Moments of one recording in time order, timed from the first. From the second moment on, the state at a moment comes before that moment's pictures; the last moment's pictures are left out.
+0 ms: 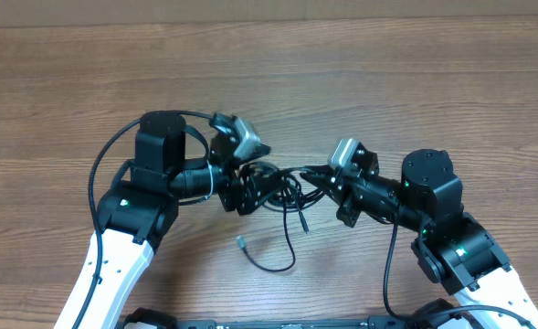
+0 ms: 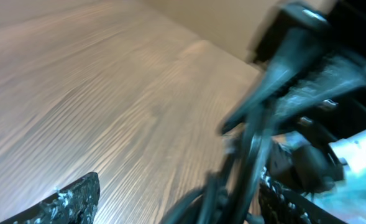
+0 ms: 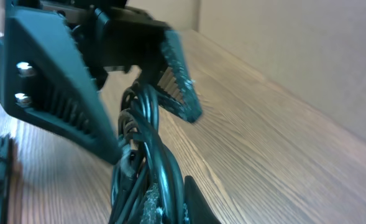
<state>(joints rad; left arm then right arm) -0.28 1.14 0.96 -0.41 0.90 0.06 0.47 0.93 0.81 -0.24 -0.55 -0.22</state>
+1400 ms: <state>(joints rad) -0.27 1.10 0.96 -0.53 0.34 -0.19 0.47 0.89 0.81 -0.12 -0.78 -0.03</state>
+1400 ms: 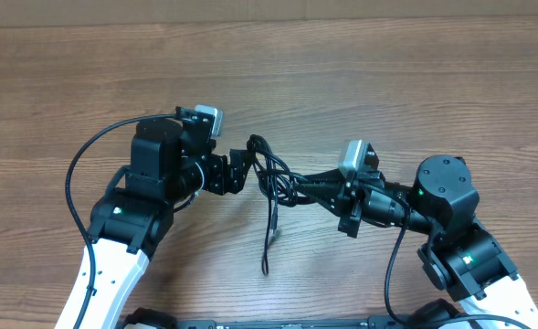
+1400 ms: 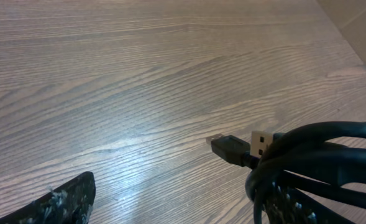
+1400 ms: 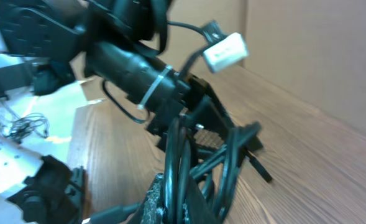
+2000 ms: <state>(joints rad) -0.28 1.10 0.96 -0.55 0.19 -0.27 0.47 0.89 0.81 -0.07 -0.93 -0.03</state>
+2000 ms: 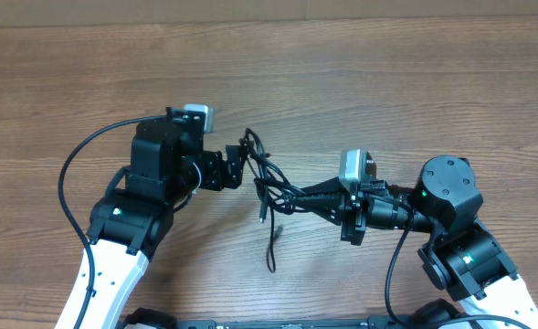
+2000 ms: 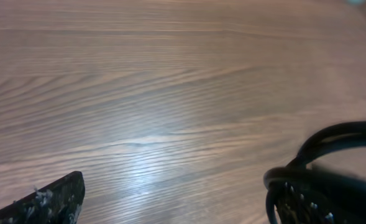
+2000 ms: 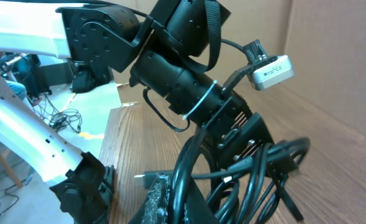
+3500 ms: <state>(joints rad) -0.27 1.04 0.96 -0.67 0.00 -0.51 0.47 0.88 0.81 -0.01 -0.86 -0.02</state>
